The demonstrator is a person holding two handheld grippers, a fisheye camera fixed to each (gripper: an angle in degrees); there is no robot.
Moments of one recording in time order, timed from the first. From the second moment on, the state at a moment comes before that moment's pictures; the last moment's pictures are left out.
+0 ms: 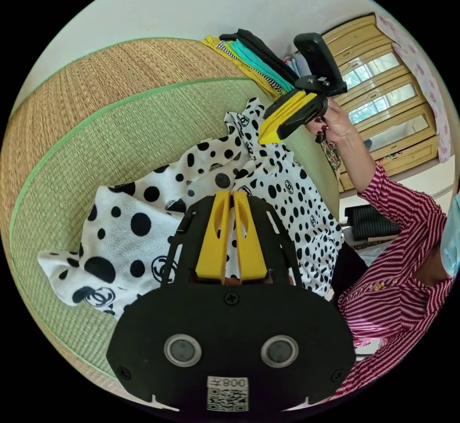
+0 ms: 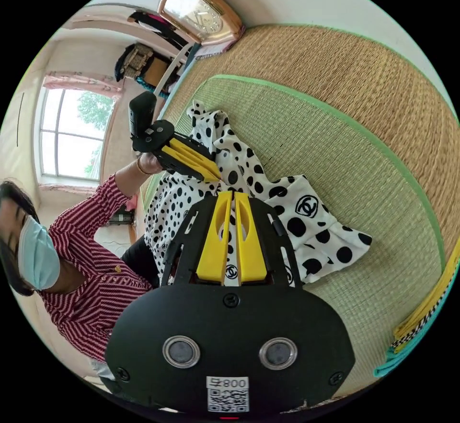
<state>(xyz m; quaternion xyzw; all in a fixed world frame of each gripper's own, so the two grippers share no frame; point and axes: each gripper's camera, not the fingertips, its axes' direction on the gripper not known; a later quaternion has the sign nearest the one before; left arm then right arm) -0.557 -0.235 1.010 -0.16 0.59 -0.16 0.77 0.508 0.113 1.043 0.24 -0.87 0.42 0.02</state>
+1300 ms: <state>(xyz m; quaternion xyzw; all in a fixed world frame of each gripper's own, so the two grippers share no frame) -0.529 -0.253 1.071 -0.18 0.70 -0.20 0.66 0.468 0.174 0.958 0.18 -0.82 0.54 -0.08</state>
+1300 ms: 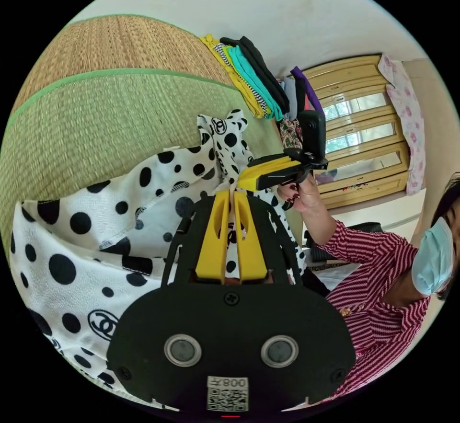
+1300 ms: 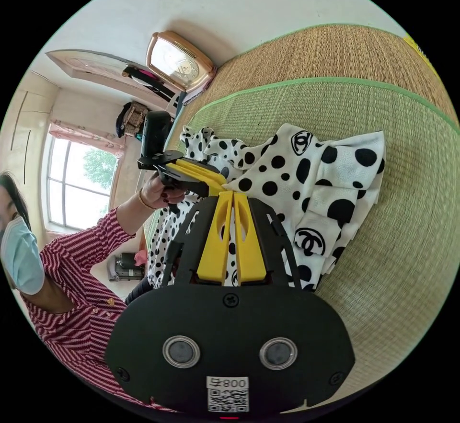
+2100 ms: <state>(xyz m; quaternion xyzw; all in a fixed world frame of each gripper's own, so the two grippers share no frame) -0.558 -0.228 1.038 -0.14 0.52 -0.25 0.81 0.463 0.165 0.968 0.16 -0.82 0.55 -0.08</state>
